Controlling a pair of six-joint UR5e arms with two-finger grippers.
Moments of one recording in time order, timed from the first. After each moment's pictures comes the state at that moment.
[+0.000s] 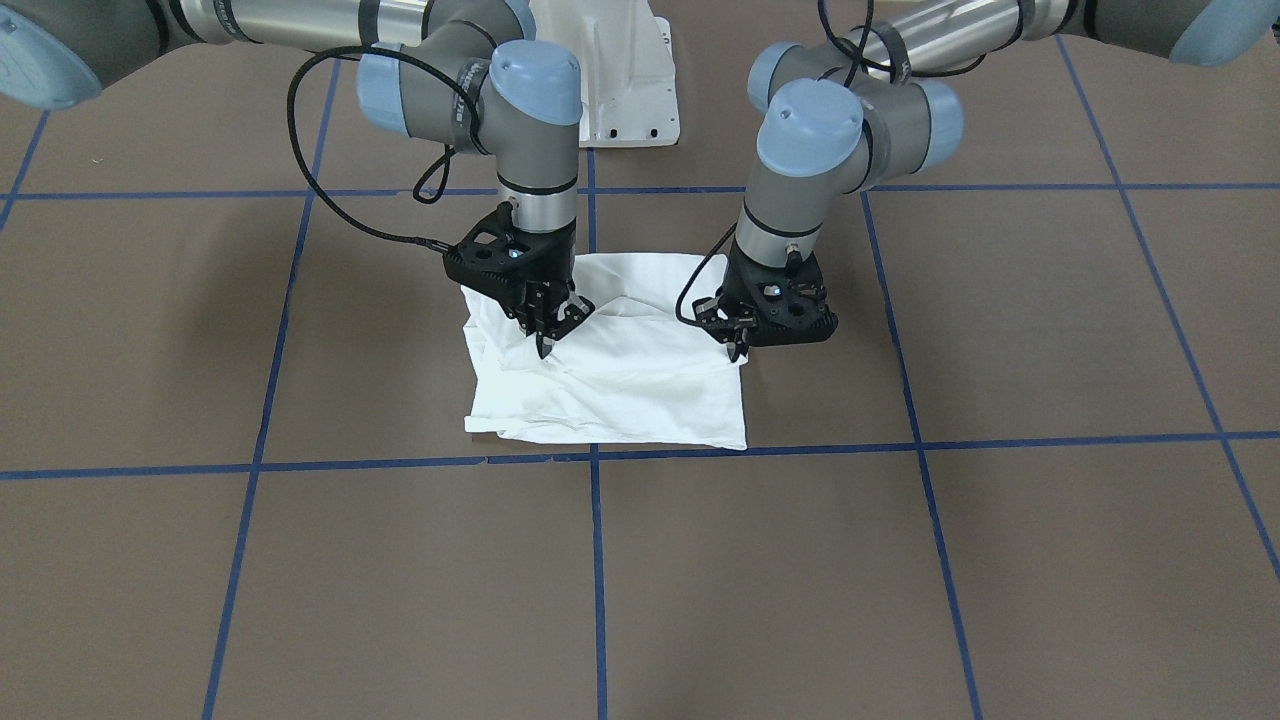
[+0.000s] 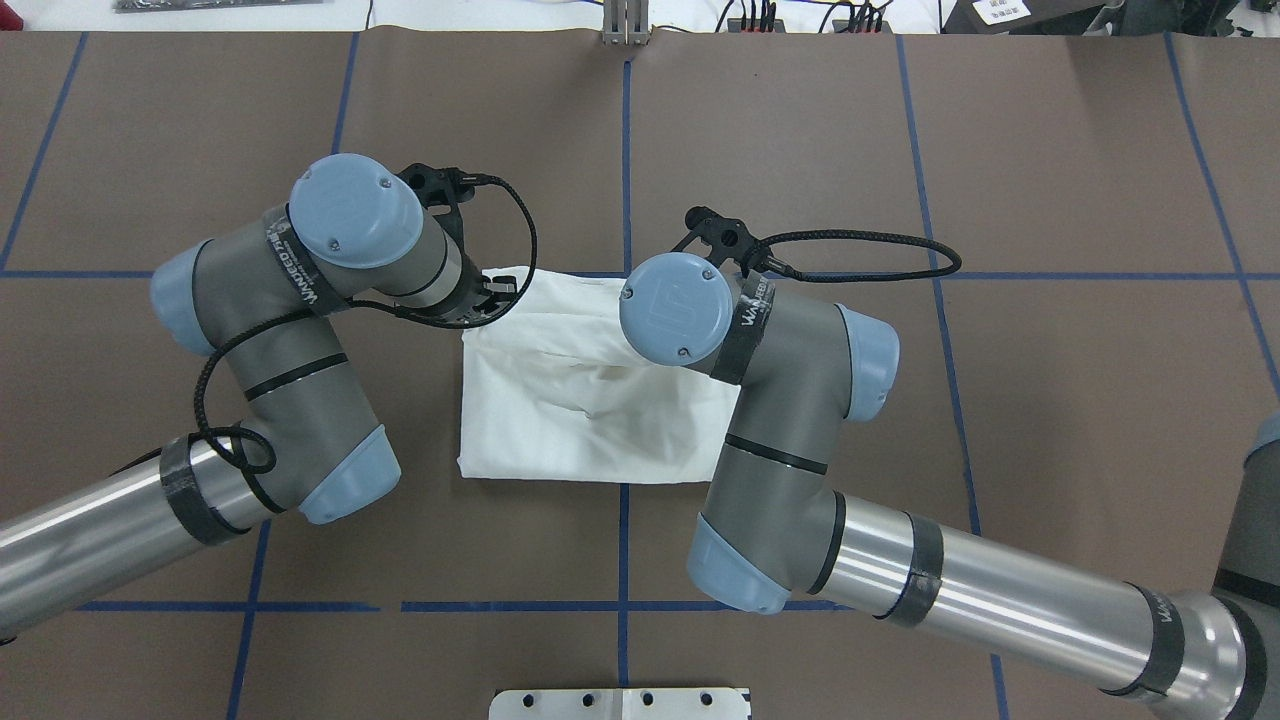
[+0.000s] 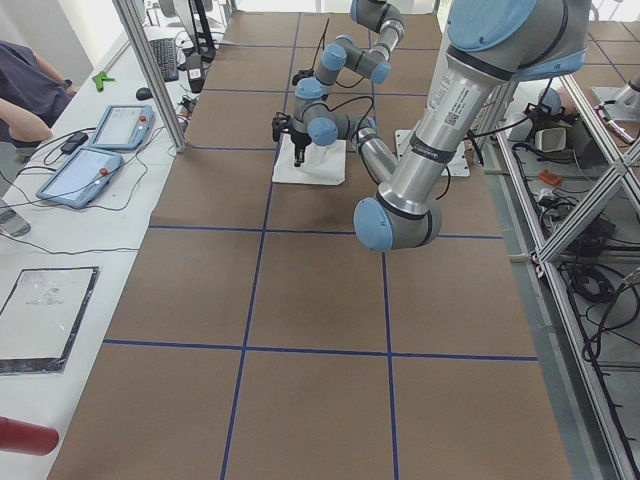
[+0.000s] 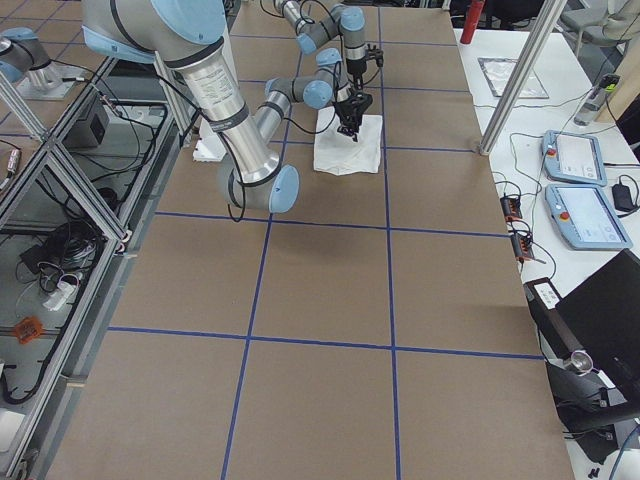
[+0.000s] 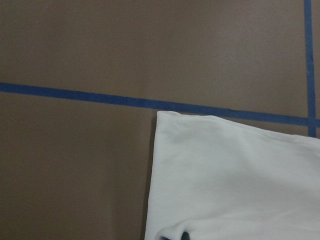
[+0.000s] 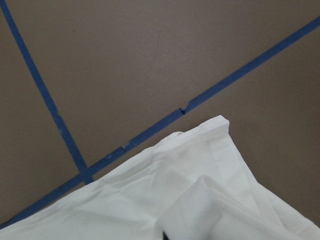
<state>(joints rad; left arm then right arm) -0.63 -2.18 -1.59 -1.78 -1.84 -1.25 0.47 -0.81 1.56 -1.57 1.51 1.82</state>
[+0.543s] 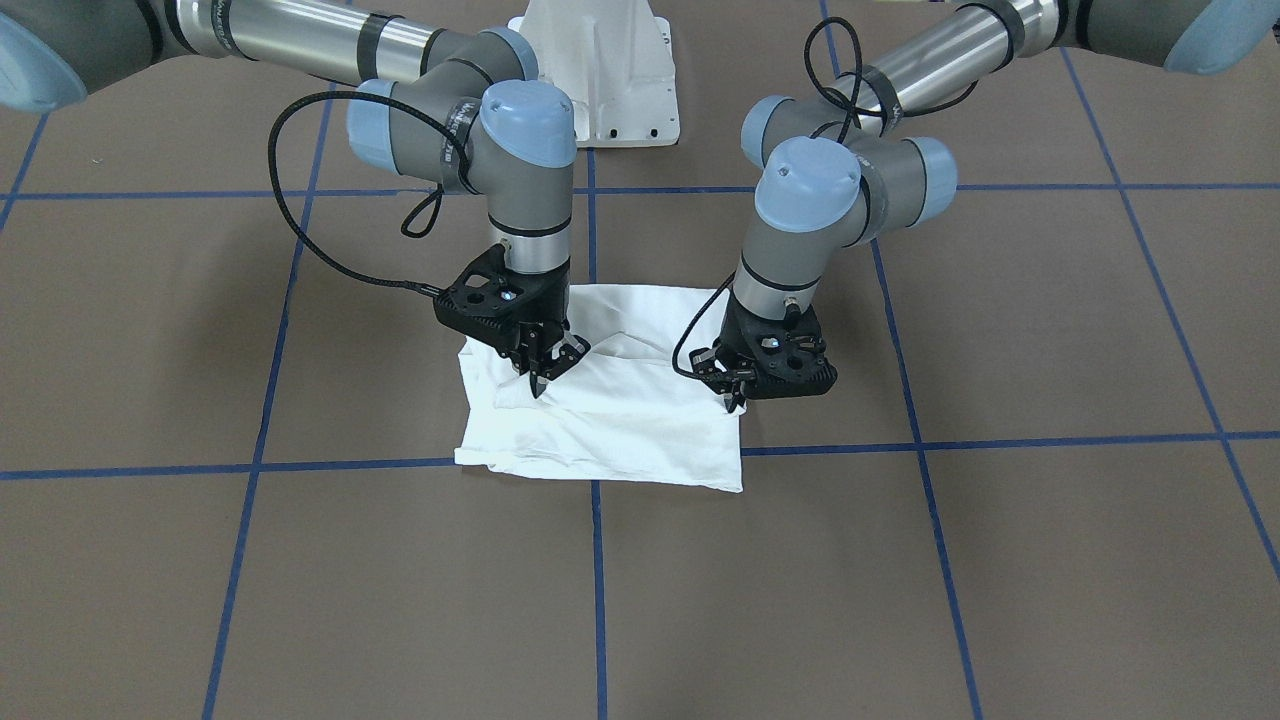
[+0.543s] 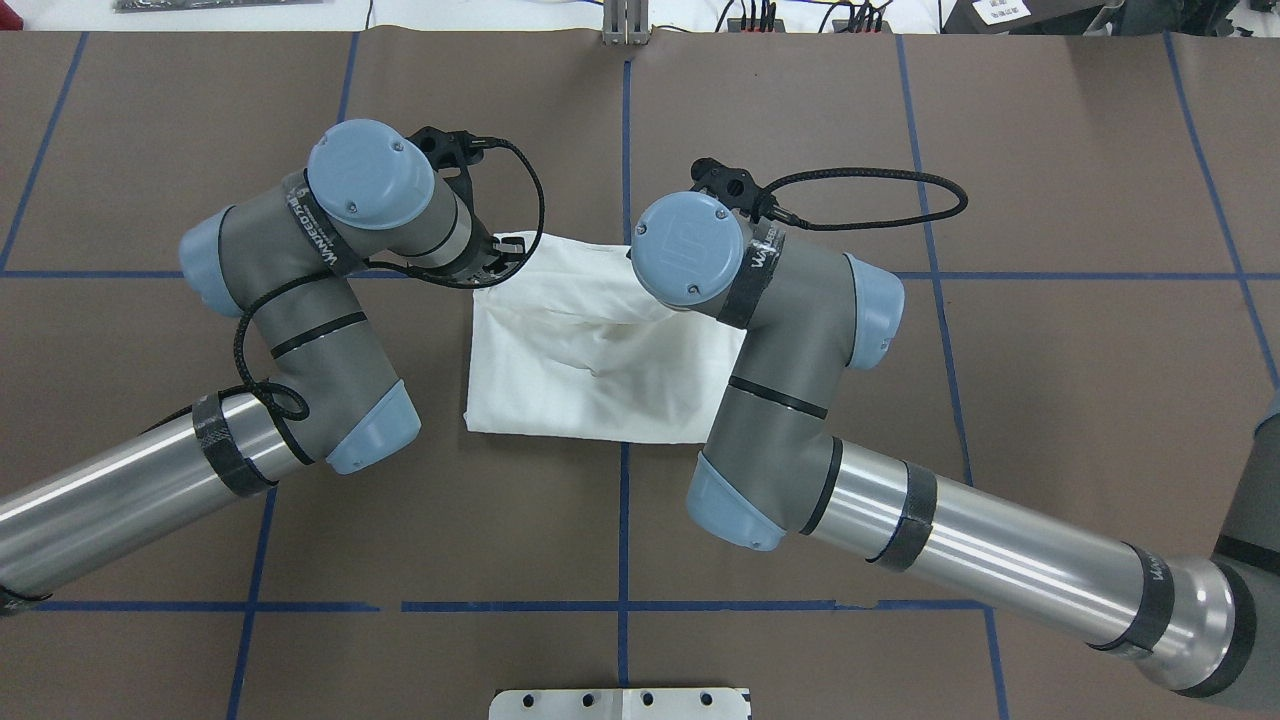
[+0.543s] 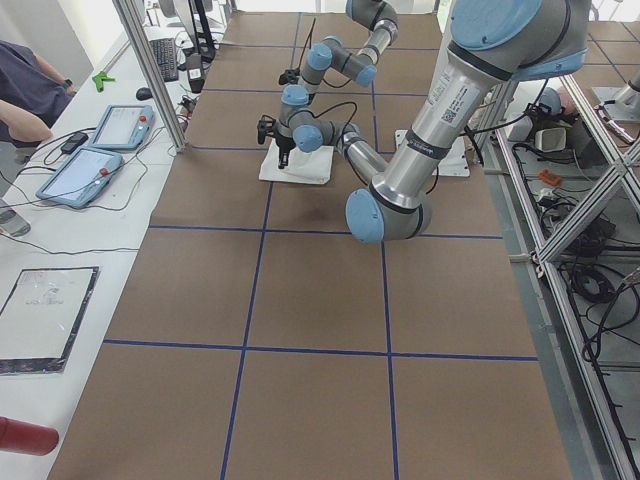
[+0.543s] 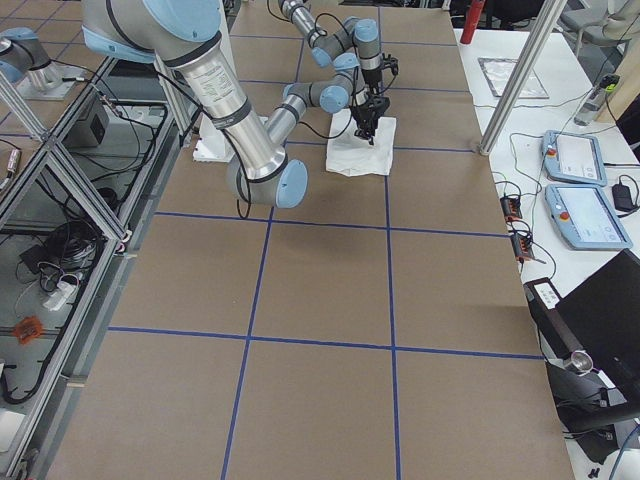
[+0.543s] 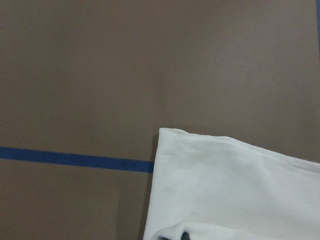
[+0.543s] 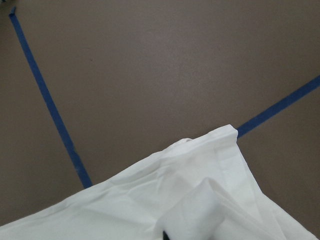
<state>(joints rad) -0.68 -2.24 -1.49 -1.86 -1.83 -1.22 0.54 -0.78 1.52 -1.53 1.55 1.75</state>
